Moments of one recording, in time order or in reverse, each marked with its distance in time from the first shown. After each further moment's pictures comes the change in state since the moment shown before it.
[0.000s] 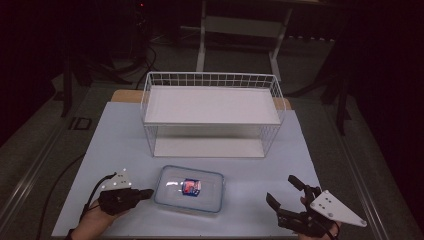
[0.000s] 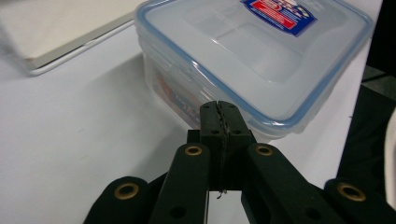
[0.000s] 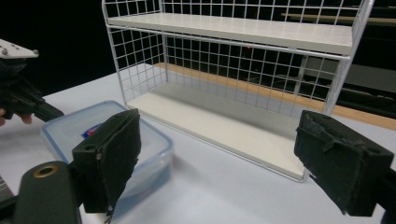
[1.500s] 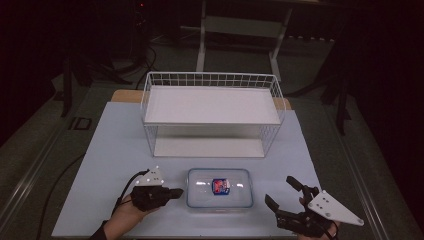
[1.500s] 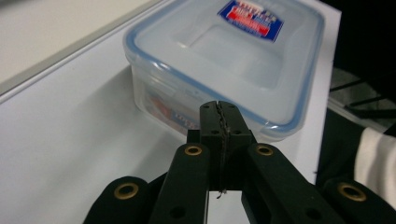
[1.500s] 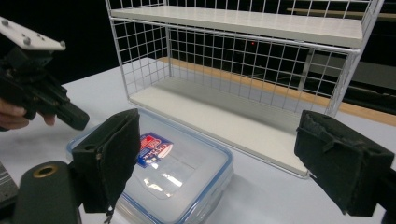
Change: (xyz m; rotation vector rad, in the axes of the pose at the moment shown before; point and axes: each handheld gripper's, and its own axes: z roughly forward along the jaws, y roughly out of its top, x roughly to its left) left arm -0.027 0.042 0.043 -0.028 -0.105 0.014; right arm 0.000 -0.003 0.002 0.020 0.013 -0.008
